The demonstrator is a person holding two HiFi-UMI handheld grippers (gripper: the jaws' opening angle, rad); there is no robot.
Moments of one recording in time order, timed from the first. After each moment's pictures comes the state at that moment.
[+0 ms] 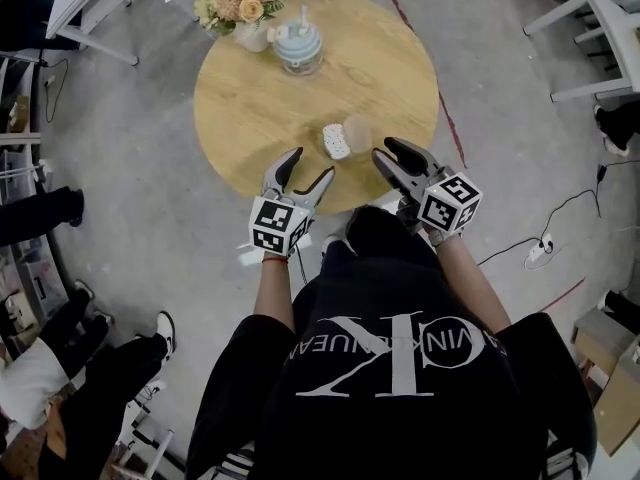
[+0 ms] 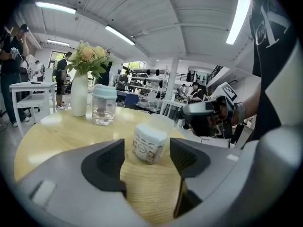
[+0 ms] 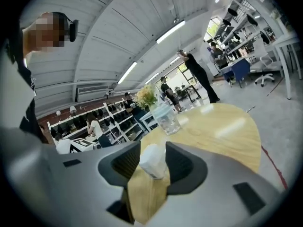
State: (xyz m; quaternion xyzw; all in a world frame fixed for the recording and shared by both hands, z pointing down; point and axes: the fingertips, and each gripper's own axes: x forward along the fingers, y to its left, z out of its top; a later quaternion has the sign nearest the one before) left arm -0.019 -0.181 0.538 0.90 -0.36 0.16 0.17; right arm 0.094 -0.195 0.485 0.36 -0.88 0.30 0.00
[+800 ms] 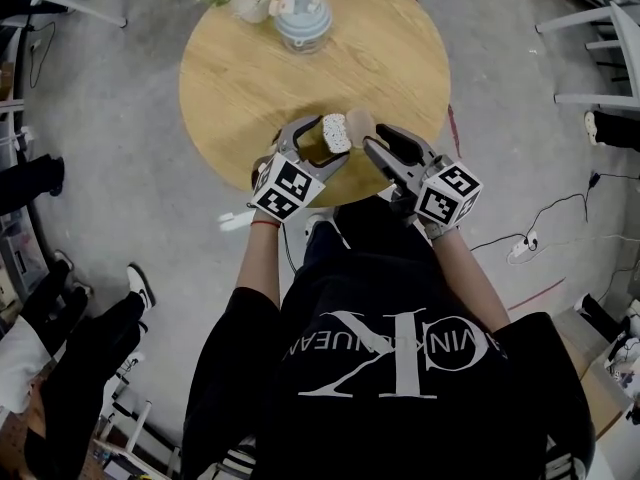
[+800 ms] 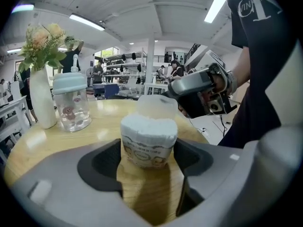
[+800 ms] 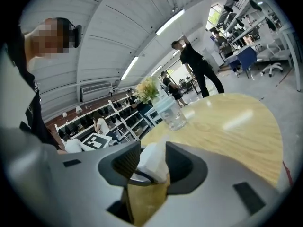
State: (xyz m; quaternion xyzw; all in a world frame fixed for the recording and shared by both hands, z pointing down) left arm 0.025 -0.202 0.586 0.92 -0.23 0.28 0.11; right arm 0.072 -0.214 0.499 0.31 -0.89 0.33 0.02
